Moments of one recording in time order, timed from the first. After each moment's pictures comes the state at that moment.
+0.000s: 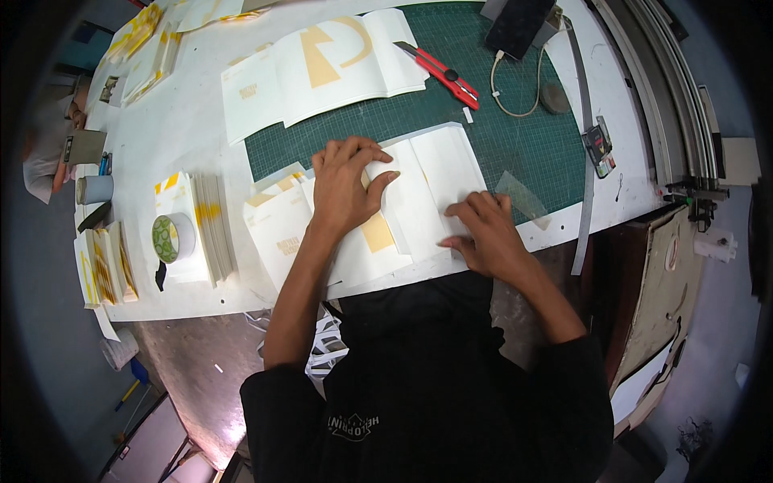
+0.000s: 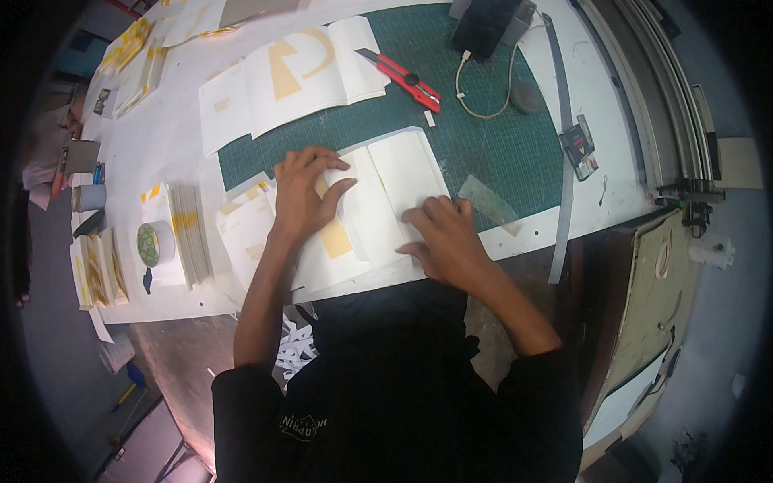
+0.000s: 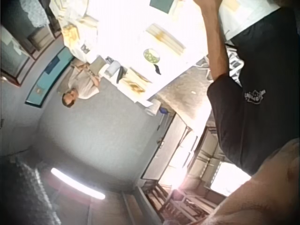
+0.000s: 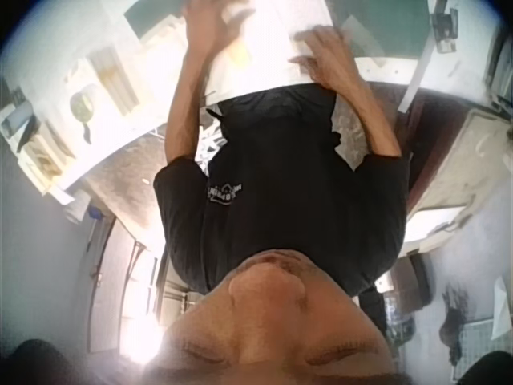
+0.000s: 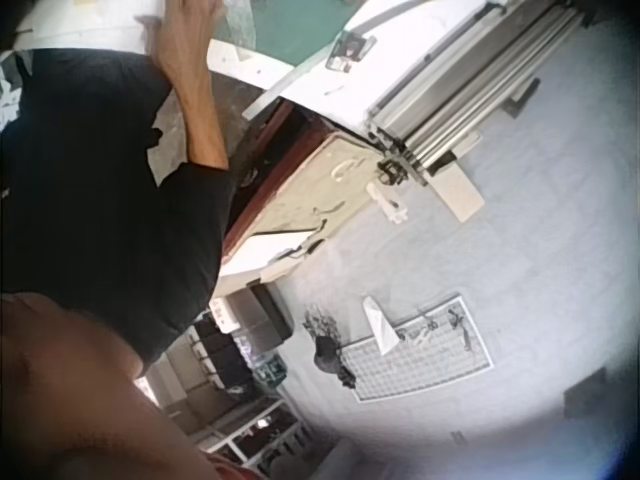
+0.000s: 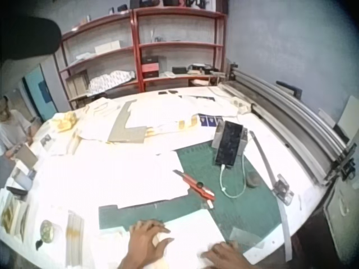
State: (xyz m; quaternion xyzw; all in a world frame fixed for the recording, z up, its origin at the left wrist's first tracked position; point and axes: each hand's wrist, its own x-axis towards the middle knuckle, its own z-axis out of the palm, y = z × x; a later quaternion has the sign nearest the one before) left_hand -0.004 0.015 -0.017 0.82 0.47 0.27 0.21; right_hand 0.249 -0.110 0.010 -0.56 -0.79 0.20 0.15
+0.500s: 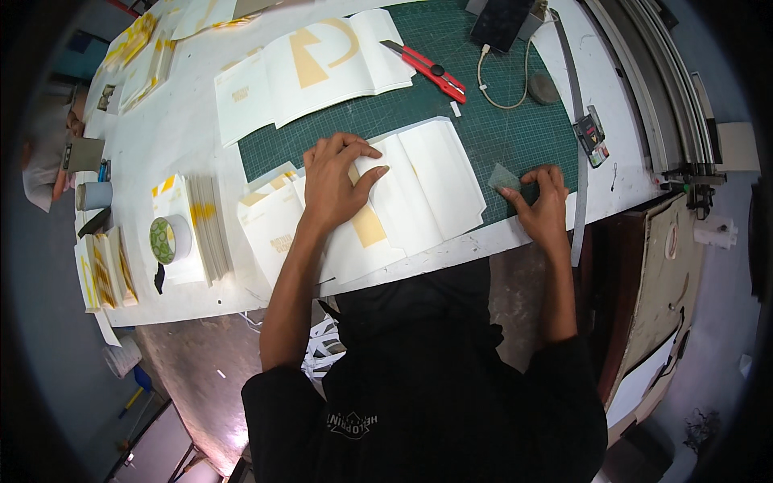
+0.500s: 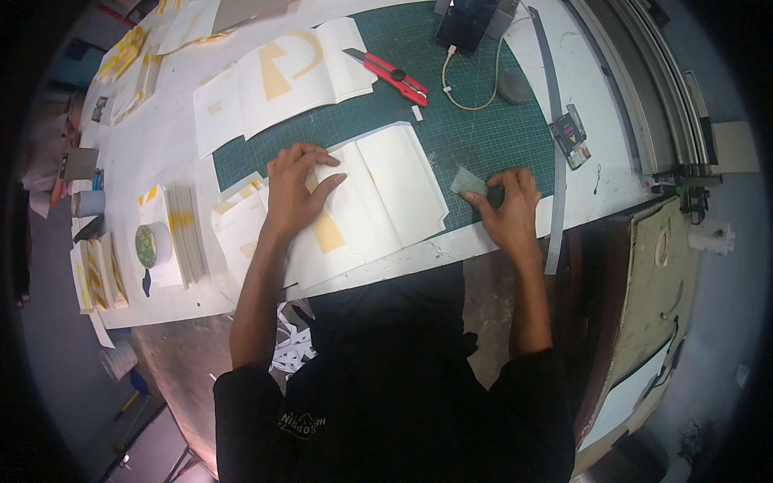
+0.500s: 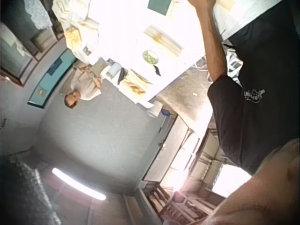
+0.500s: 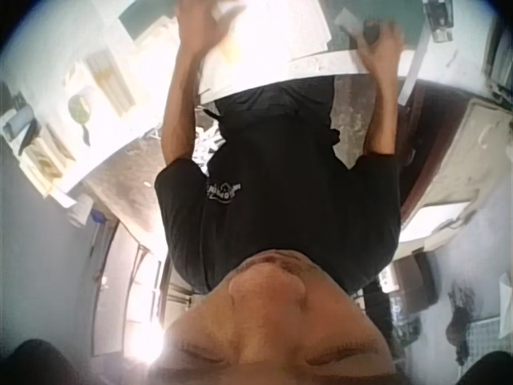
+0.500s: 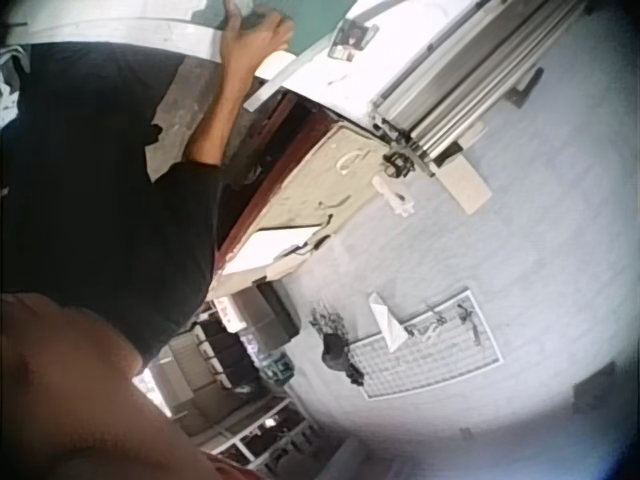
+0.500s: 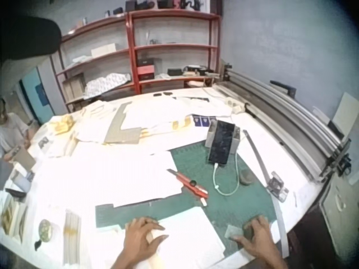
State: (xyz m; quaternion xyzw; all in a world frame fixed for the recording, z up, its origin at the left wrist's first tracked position) left_hand -0.006 0.018 -0.018 0.81 0.47 0.26 0.23; right_hand 0.340 -0.117 -0.010 -0.76 -0.61 0.07 0.21
